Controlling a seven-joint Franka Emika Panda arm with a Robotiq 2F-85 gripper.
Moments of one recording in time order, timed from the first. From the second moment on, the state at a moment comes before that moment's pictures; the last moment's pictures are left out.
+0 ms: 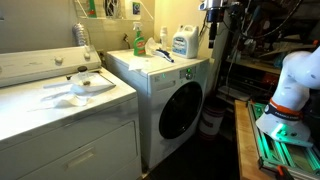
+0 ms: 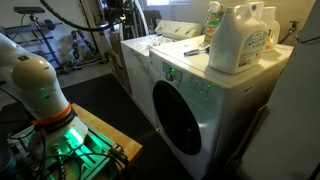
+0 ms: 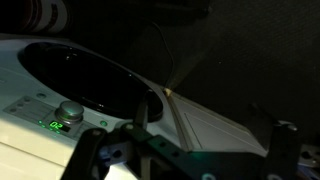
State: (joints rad) arm 0.00 -0.51 -0.08 -2.30 0.02 1.73 -0.16
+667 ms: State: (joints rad) arm -0.16 -0.50 -0.37 -2.42 -0.19 1.80 -0.65
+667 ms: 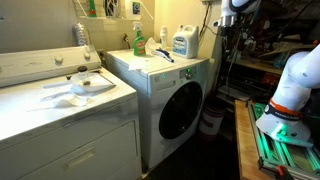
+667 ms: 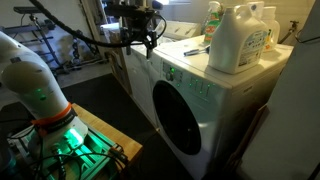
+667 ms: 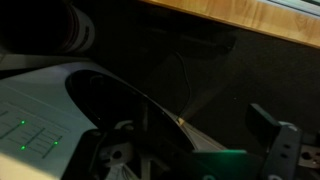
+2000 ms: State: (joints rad) arm -0.27 -0.29 -0.53 -2.51 -0.22 2.26 -0.85
